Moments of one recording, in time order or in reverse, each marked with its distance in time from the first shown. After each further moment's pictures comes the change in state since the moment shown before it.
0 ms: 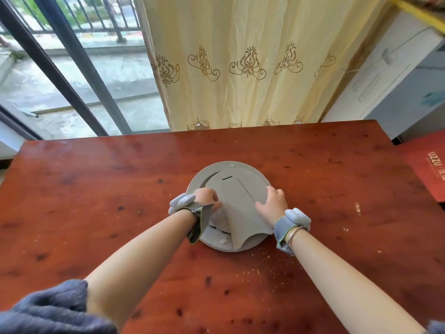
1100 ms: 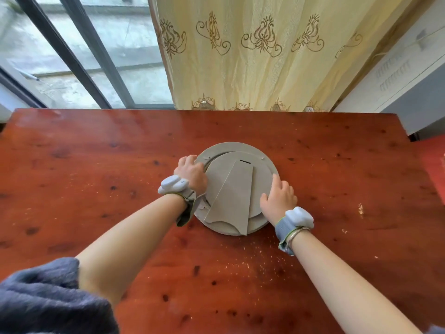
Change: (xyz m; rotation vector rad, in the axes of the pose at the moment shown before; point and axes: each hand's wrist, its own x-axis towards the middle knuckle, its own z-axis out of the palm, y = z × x) left_hand 0.023 -0.006 -0.015 0.126 0.307 0.020; right_hand 0.015 0.013 -0.009 -0.255 0.164 -0.074
